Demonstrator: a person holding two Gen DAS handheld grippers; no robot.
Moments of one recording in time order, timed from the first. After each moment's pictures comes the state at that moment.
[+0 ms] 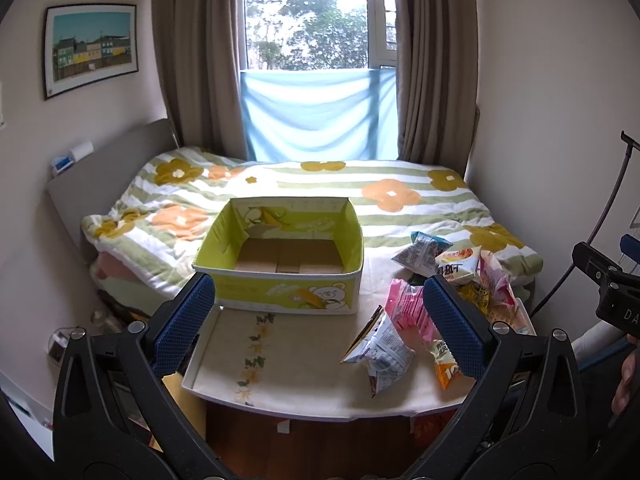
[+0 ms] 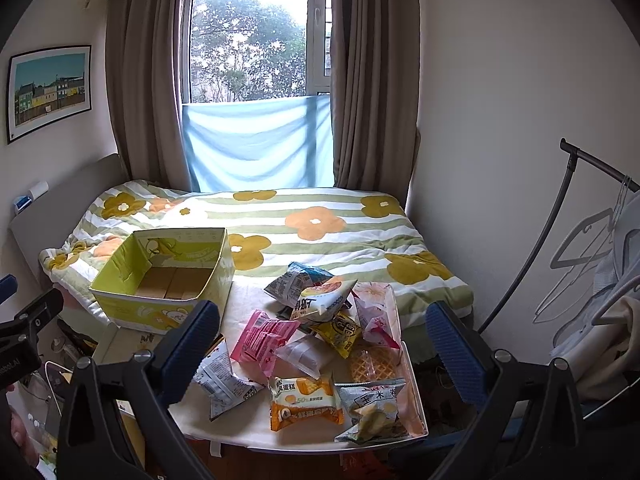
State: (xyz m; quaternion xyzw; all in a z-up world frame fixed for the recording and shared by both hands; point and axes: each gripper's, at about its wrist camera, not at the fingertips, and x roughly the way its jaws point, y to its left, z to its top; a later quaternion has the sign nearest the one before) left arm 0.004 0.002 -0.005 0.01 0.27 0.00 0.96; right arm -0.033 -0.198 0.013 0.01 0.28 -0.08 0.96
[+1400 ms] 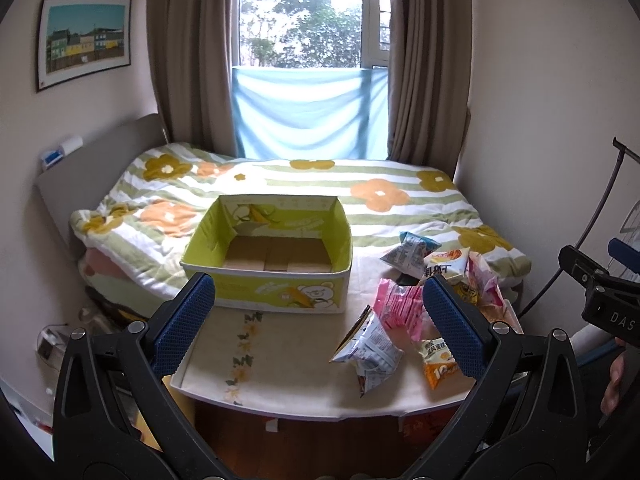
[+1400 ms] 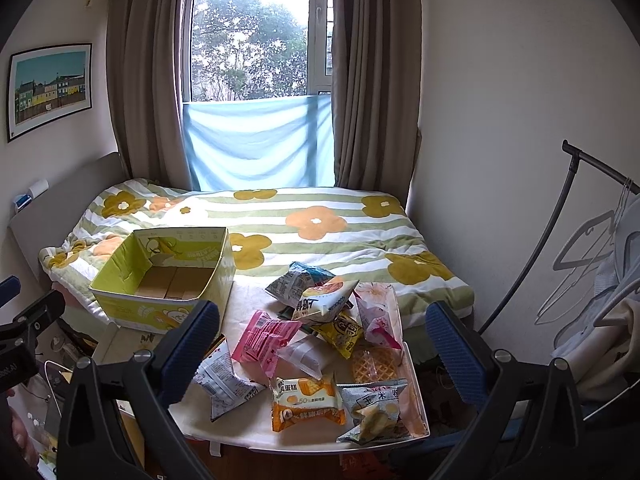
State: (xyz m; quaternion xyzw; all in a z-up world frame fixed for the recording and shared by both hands) left arm 0.004 0.006 -0.005 0.00 0.27 -0.02 0.96; right arm -0.031 -0.193 0.014 0.01 0.28 -0.08 0.96
